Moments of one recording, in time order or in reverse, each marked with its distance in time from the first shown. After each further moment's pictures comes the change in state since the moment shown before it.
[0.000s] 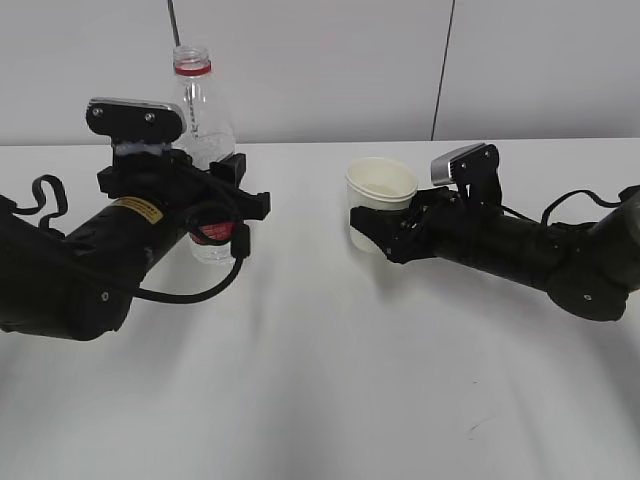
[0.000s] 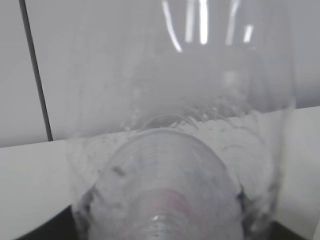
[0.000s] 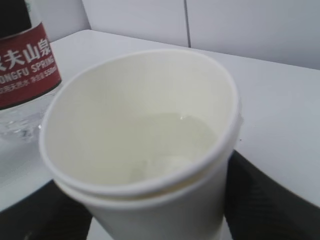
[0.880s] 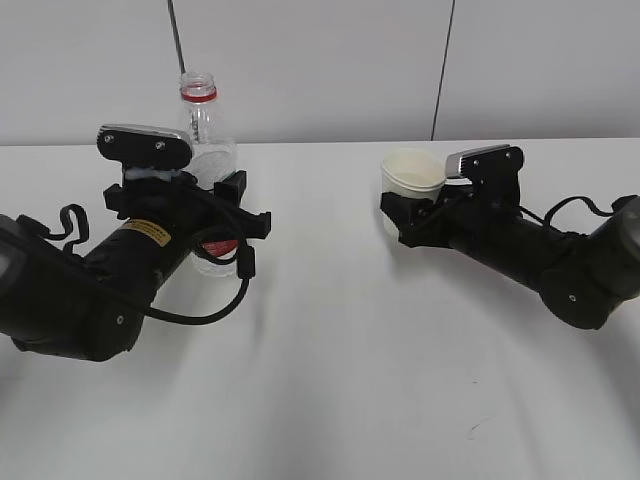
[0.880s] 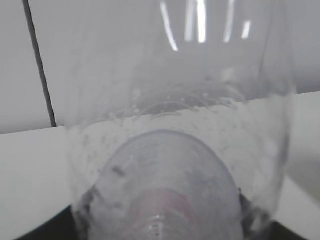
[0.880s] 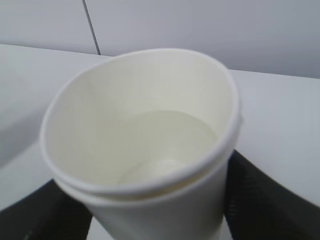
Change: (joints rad) left arm 0.000 0.101 0.000 0.000 -0.103 -0.002; right arm 0.000 0.030 0.000 0.321 0.048 -0.164
